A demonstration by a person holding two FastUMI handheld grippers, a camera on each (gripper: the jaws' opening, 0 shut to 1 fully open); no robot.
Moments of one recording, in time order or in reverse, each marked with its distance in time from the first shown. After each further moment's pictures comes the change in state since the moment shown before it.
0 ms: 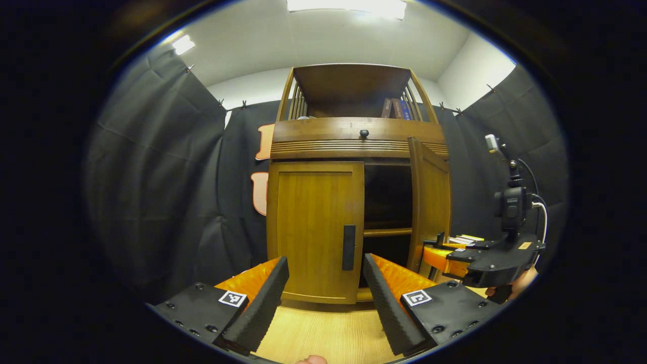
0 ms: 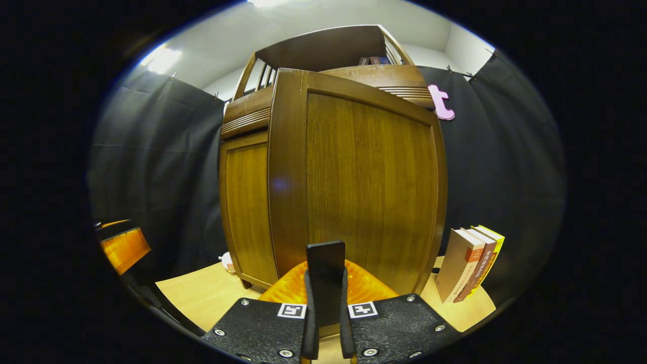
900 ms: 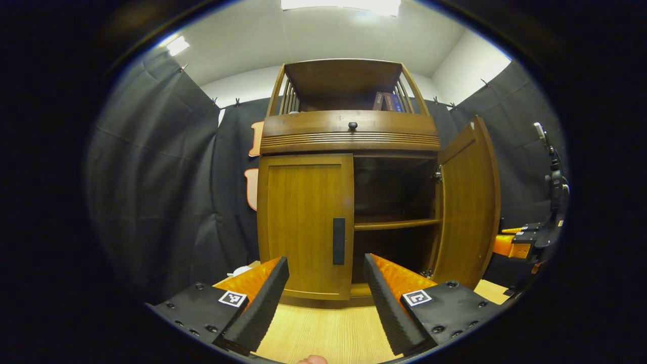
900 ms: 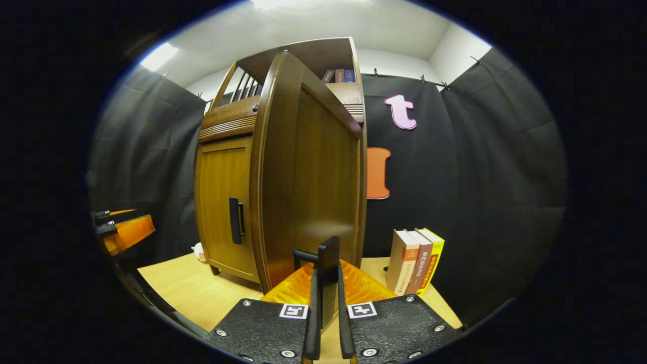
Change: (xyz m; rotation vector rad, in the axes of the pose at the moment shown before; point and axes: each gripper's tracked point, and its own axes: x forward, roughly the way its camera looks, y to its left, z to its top) left arm 0.000 -0.017 -0.016 0.012 0.026 -0.018; right arm -0.101 -0.111 0.013 -0.069 -0.022 -0.185
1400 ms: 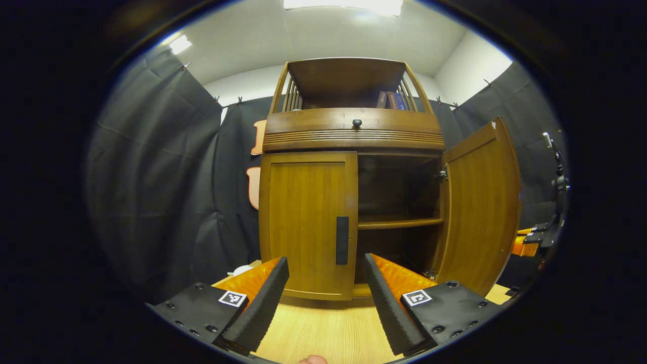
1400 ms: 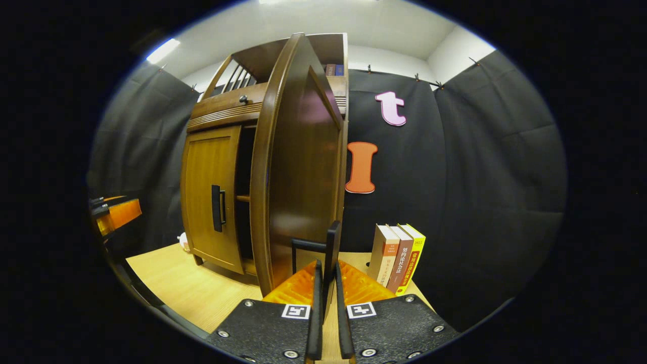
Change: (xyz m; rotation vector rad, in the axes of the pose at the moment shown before) left arm 0.008 0.005 -0.003 -0.003 -0.004 0.018; right arm -0.004 -0.037 -0.019 0.000 0.043 -0.041
